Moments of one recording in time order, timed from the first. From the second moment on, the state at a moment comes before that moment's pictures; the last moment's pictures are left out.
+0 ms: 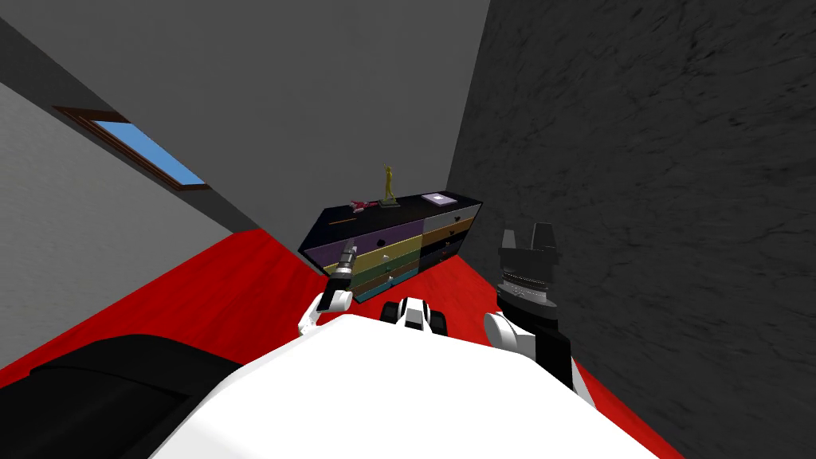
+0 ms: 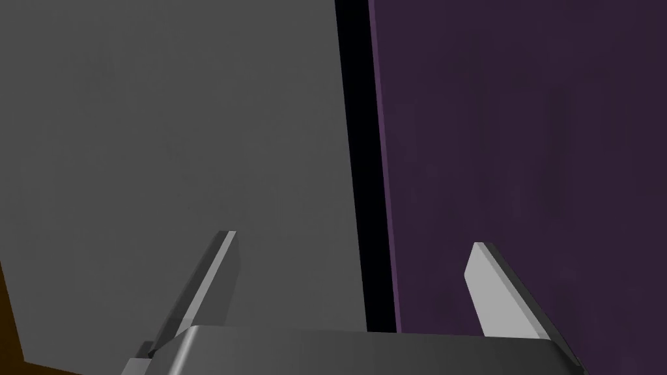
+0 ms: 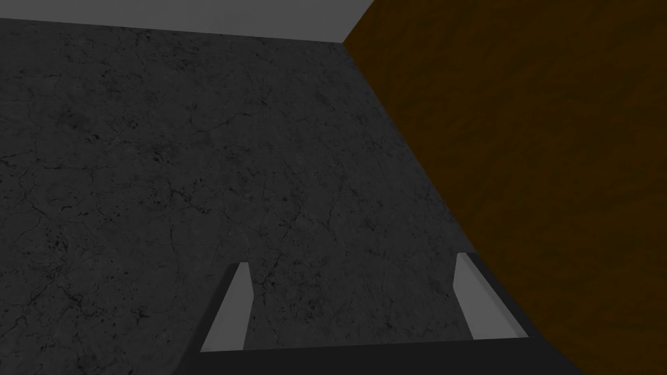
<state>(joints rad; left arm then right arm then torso) 0.40 0.17 0.16 -1.77 0.10 -0.44 -0.14 0.51 -0.04 0.04 -2.38 0.00 -0.46 0.09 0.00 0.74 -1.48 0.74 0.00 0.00</state>
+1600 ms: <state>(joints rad) 0.37 -0.03 0.20 -1.58 0.09 -0.47 -0.15 0.51 -0.04 0.04 -2.38 0.00 -0.46 0.09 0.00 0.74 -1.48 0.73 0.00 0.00</state>
